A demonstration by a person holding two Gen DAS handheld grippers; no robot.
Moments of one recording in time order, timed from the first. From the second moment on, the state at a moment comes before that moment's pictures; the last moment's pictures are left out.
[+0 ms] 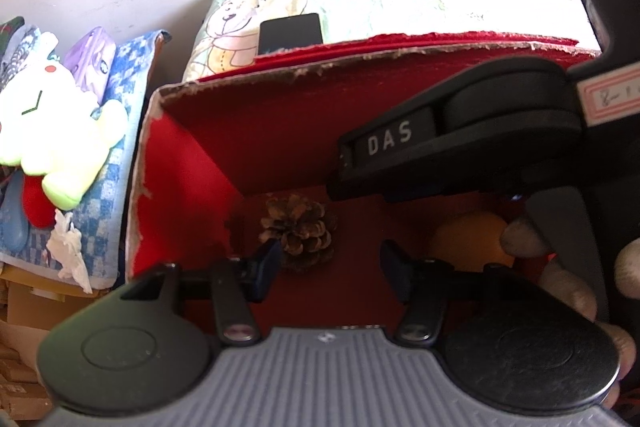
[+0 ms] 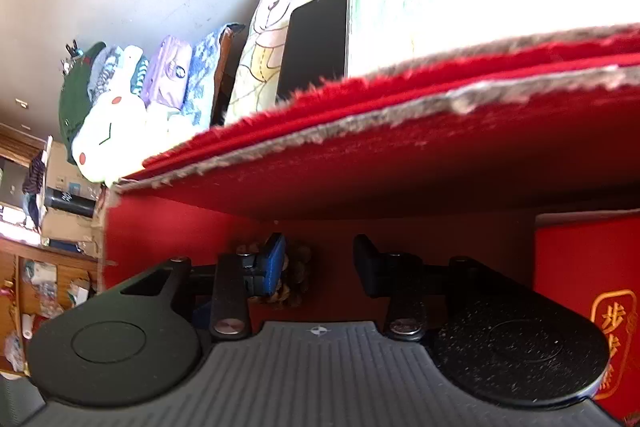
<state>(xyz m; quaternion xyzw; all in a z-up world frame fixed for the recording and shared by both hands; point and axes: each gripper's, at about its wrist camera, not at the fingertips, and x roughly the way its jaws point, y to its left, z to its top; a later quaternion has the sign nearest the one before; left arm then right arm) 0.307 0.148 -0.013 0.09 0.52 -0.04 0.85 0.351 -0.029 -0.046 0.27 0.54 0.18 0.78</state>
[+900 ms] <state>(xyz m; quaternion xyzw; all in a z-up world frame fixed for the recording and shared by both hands) 0.147 0.218 0.083 -0.04 0.37 -0.05 0.93 0.179 -0.033 0.034 0.21 0.40 0.30 0.84</state>
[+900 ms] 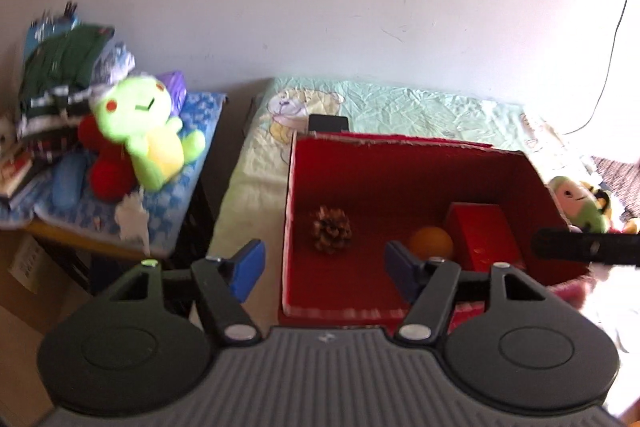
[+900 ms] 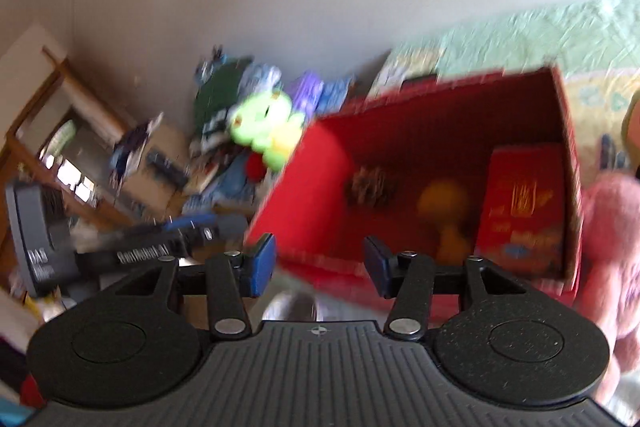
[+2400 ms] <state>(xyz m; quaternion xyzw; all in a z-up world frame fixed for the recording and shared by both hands) 0.078 0.102 -0.047 0.03 0.53 -0.19 0.83 0.171 -0.033 -0.049 0.28 0.54 0.23 0.76</state>
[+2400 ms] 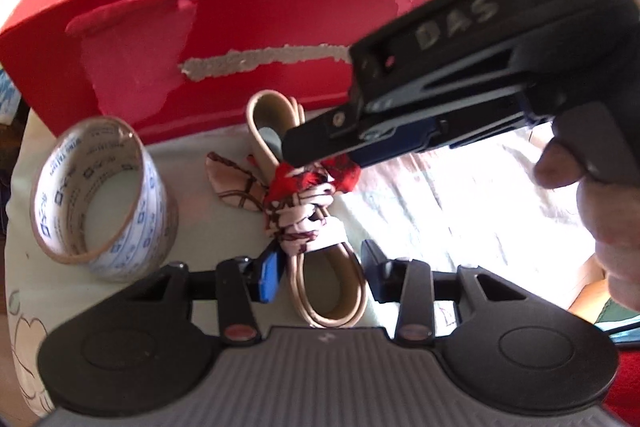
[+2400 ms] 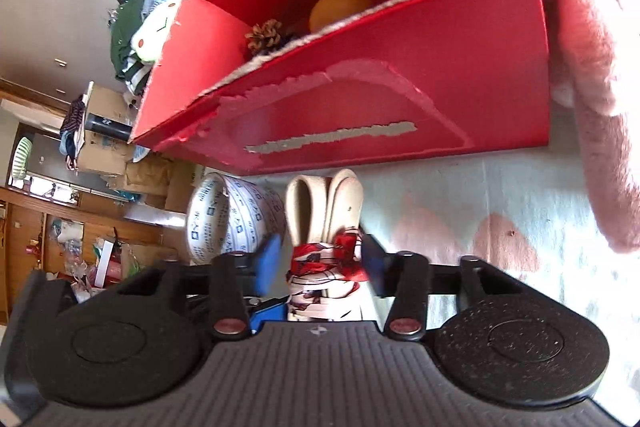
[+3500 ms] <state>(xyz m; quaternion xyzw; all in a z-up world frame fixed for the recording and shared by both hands) 0.076 0.030 0.072 0.13 0.38 -0.41 0.82 0.120 -0.107 0.067 0.22 0.41 0.10 0.88</state>
